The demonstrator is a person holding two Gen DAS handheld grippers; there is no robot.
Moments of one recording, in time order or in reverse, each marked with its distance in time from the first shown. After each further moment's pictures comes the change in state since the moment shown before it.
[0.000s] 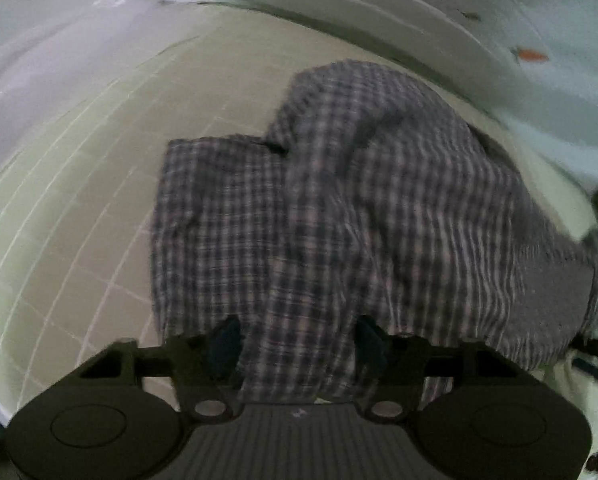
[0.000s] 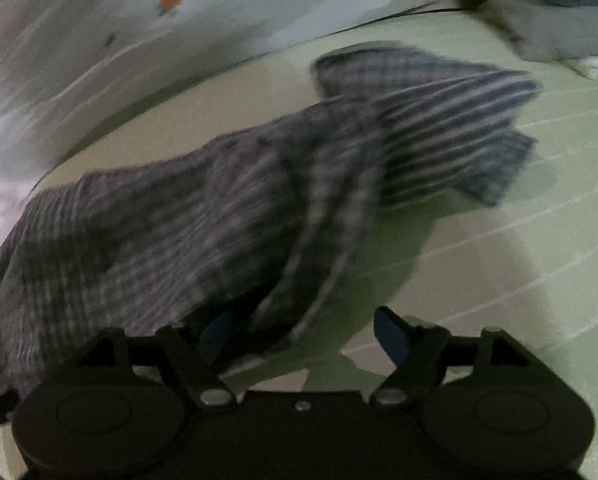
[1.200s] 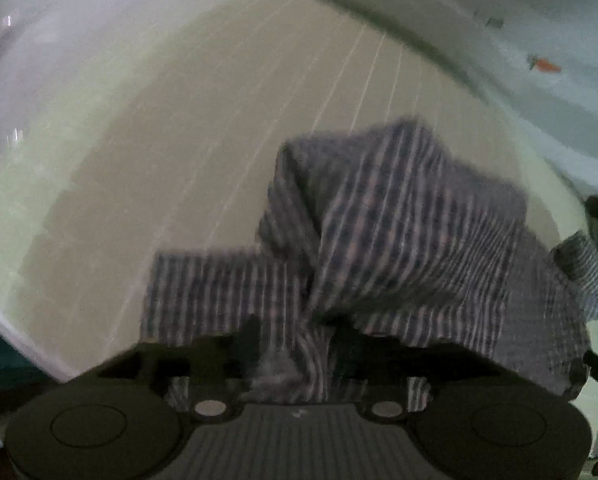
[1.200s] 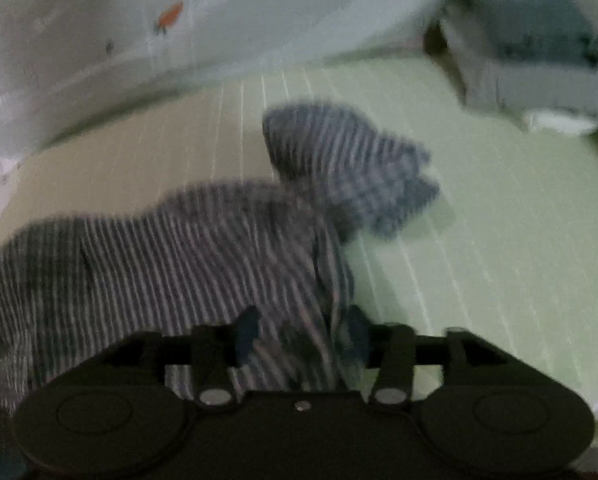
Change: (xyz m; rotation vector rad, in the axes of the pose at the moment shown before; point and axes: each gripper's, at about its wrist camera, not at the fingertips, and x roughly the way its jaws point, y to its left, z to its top) left arm -0.046 0.025 0.006 -0.110 0.078 -0.058; right arm -0.079 -0.023 0.018 -0.080 -0.045 -0.153
